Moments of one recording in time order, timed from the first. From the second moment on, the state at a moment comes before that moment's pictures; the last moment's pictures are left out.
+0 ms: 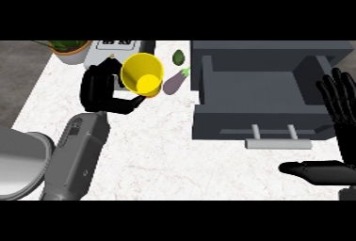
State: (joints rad) left arm -0.64 0.06 0.21 -0.89 0.16 -0.21 -0.69; right arm -0.06 -0.17 -0.17 -1.91 -0.04 0.20 -0.03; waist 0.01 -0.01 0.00
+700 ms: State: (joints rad) left arm -0.96 0.00 -0.01 -0.97 0.17 0.12 -0.34; right arm -0.06 -0.17 -0.18 -1.91 -0.05 0.21 -0.03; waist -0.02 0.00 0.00
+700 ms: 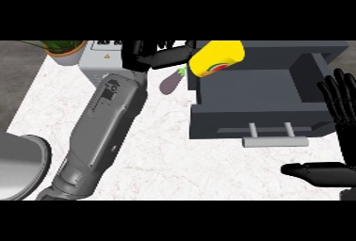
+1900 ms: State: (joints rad) left arm -1.27 0.00 -0.39 -0.50 0.52 0.38 -0.33; right arm -0.11 -0.19 -0.18 -1.90 -0.07 0.23 -0.01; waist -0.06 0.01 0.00
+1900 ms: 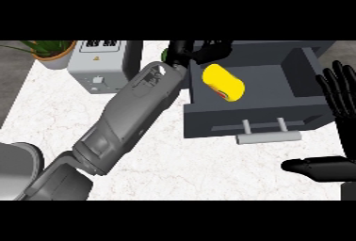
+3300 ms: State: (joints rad) left arm -1.29 0.00 -0.61 -0.53 0.68 0.52 -0.38; right arm -0.09 -0.24 -0.19 -1.94 -0.23 0.40 0.00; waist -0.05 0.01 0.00
